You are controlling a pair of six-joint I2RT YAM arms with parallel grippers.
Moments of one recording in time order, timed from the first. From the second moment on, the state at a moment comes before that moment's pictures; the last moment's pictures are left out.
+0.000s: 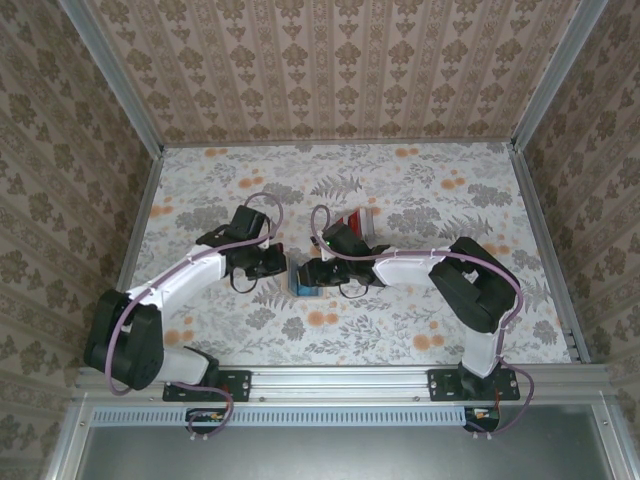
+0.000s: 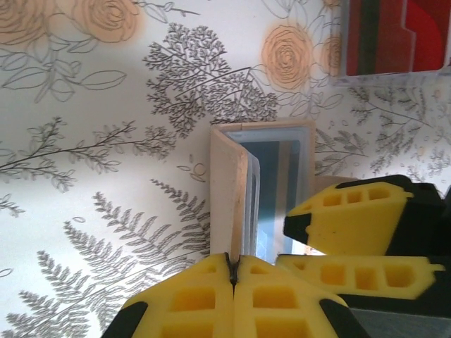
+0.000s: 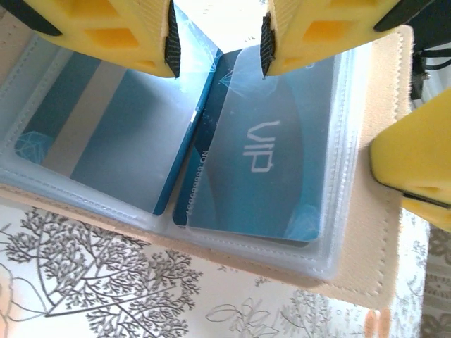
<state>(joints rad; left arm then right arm) -0.48 1.36 0.85 -0.58 0.30 -0.55 0.78 1.85 1.00 0.06 -0.39 0.69</state>
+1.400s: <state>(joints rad) -0.48 1.37 0.88 -0.64 0.22 -0.51 0.81 1.94 1.07 0.20 -0.45 0.74</state>
